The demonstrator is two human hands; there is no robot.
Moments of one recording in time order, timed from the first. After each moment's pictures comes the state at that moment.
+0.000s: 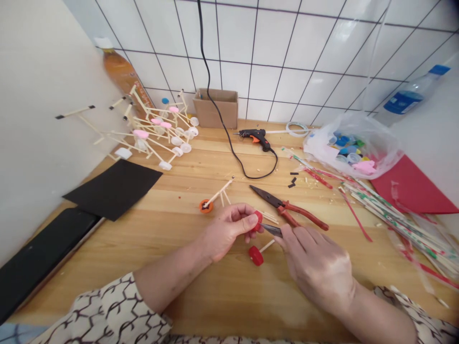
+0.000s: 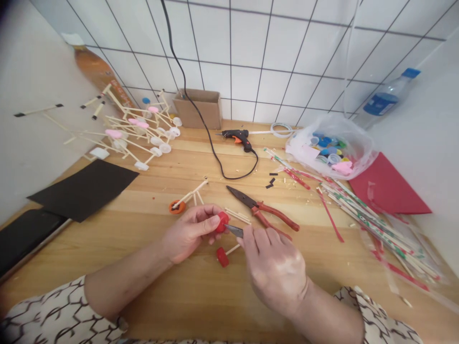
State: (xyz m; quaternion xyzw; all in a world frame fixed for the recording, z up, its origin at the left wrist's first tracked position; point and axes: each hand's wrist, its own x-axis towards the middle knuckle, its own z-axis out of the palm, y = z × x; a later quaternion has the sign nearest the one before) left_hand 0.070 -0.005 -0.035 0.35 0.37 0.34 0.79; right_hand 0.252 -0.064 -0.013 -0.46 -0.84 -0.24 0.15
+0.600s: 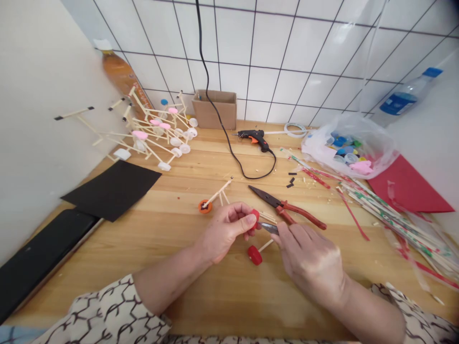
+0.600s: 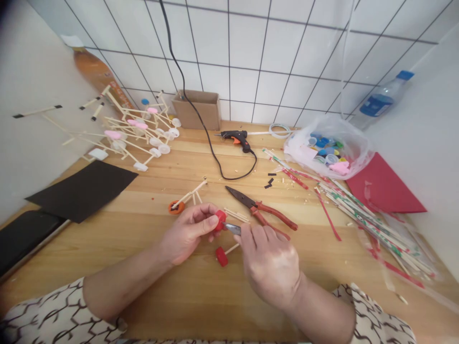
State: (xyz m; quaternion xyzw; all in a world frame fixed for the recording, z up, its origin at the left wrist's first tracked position) left_hand 0.072 -0.008 -0.034 0.36 0.38 0.39 0.76; right_hand 0.249 -0.061 -0.018 -0.48 -0.84 -0.19 0.19
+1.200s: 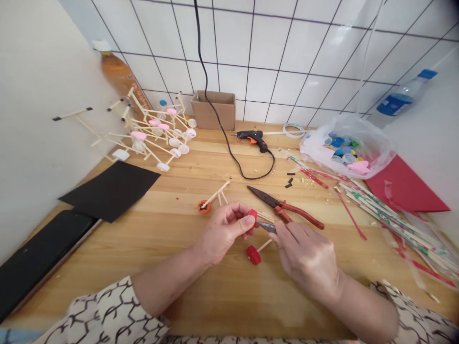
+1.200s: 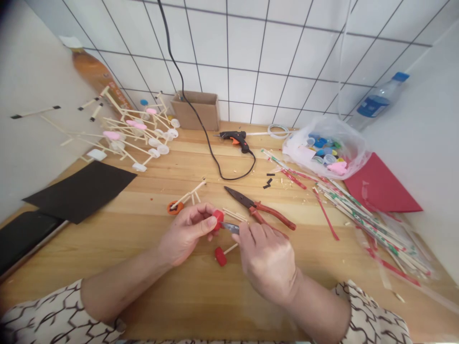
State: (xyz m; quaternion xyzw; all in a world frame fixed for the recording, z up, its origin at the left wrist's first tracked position) left_hand 0.073 -0.011 -0.034 0.37 0.39 0.41 0.74; right_hand 0.249 -0.057 -0.022 -0.48 -0.83 -0.15 0.22
